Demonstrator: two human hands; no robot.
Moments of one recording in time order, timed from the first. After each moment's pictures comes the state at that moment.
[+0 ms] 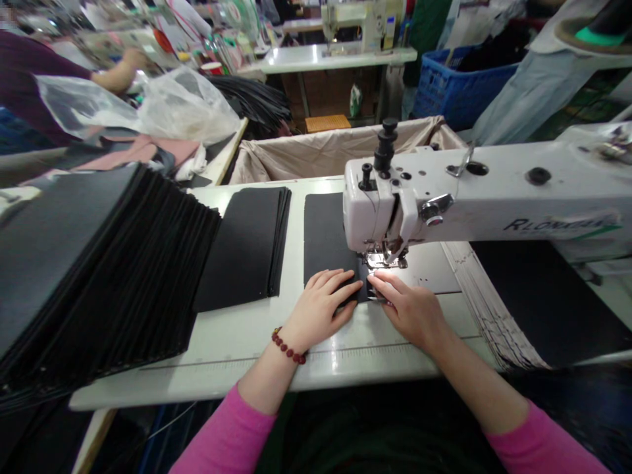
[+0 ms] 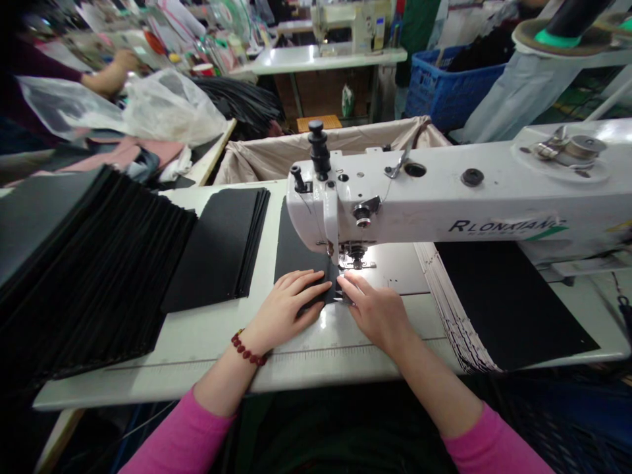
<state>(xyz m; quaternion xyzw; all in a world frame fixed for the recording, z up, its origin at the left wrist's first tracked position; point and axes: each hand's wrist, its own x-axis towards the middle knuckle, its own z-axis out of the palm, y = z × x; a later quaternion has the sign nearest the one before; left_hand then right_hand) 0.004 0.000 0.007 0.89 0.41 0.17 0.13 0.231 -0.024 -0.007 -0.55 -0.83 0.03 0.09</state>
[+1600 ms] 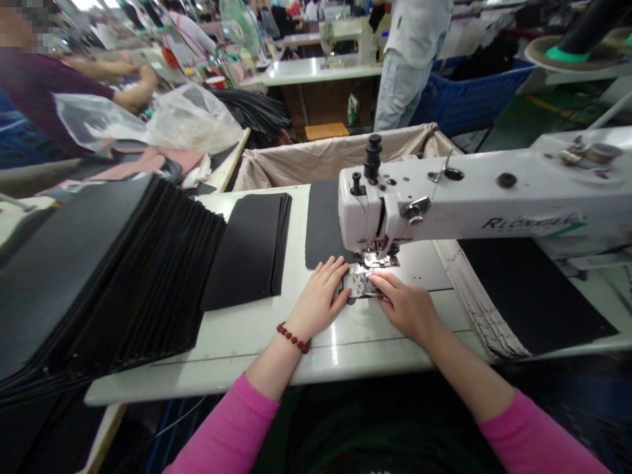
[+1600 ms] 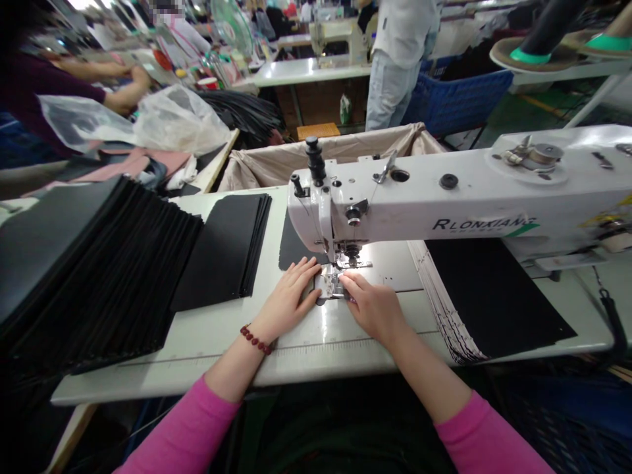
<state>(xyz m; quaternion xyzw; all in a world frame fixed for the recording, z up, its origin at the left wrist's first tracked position) 0.007 0.008 -0.005 0.86 0.45 0.18 0.13 0.233 -0.024 -0.005 -0.55 -0.82 0.07 0.13</state>
